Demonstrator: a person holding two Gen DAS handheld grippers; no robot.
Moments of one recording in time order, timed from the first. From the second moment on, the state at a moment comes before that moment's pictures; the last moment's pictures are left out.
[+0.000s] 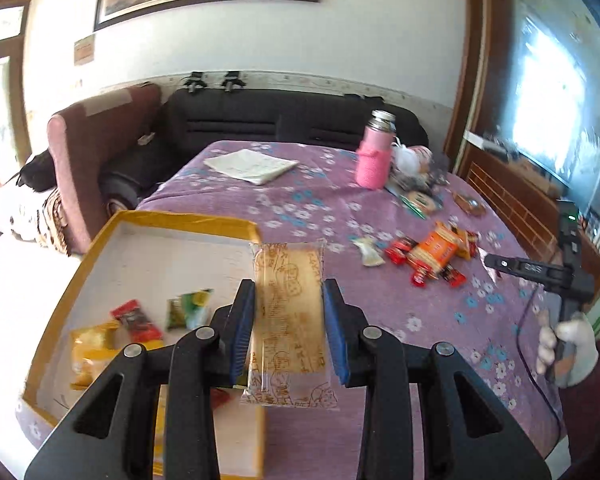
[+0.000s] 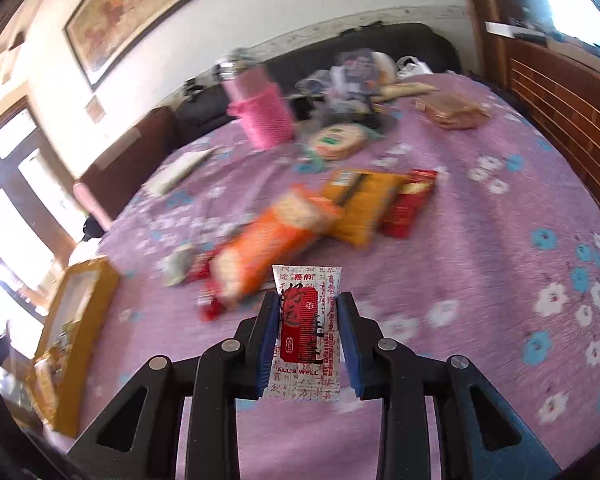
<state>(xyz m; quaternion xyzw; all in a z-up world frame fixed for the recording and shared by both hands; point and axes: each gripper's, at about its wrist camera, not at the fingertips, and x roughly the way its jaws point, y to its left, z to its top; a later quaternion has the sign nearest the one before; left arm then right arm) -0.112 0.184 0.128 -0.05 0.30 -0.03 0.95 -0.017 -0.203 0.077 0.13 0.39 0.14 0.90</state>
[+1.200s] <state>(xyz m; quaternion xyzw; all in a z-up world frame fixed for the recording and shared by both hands) -0.063 0.328 0.109 -0.24 0.34 0.01 0.91 0.010 0.143 0.092 0.01 0.42 0.34 0.84</state>
